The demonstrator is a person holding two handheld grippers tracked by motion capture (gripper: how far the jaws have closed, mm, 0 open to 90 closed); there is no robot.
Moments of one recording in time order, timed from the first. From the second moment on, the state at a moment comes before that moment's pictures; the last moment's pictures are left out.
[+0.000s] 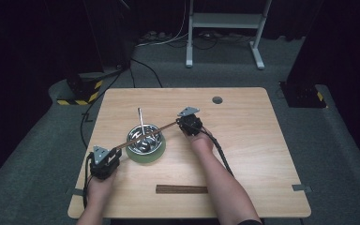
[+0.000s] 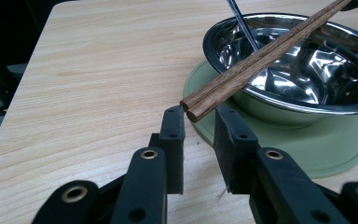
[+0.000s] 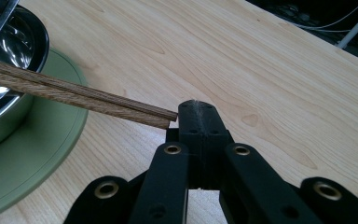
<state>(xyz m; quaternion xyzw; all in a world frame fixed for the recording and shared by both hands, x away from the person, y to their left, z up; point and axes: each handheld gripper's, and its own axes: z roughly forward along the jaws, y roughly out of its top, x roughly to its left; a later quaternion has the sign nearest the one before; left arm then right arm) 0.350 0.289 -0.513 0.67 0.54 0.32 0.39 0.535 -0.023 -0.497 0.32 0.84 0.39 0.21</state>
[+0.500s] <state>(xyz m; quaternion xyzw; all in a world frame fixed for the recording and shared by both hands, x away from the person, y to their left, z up) 0.352 0.292 -0.514 0.67 0.55 0.32 0.40 0.523 -0.028 -0.495 0.31 0.84 0.40 0.21</state>
